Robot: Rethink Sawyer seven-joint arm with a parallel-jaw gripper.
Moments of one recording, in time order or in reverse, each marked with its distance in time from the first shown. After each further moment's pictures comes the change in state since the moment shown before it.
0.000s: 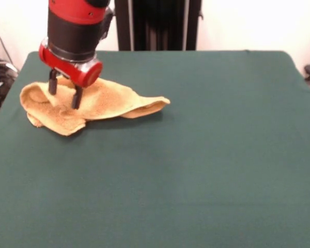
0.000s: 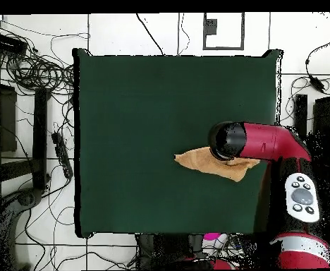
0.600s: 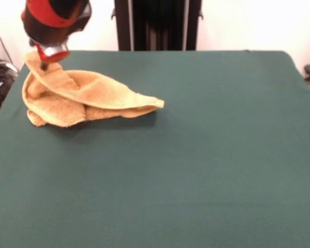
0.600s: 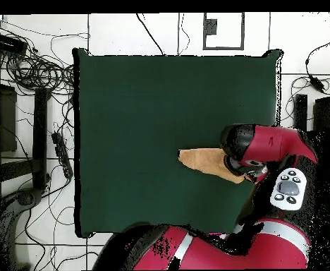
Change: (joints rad) arm 0.105 0.151 -0.306 -0.131 0.052 0.360 0.295
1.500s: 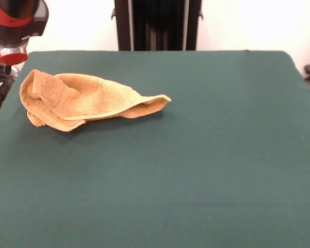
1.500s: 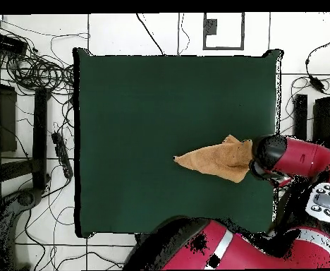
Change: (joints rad) arm -0.116 0.030 -0.031 0.000 0.043 -0.186 0.025
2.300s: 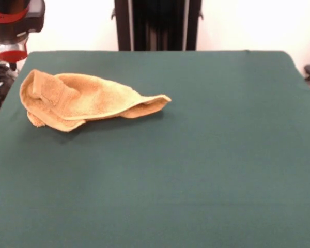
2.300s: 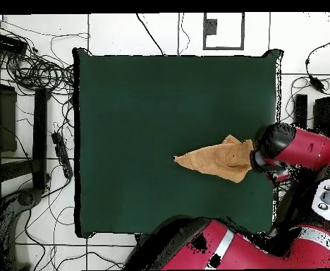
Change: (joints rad) arm -0.002 0.003 0.000 -0.061 0.106 0.163 0.000
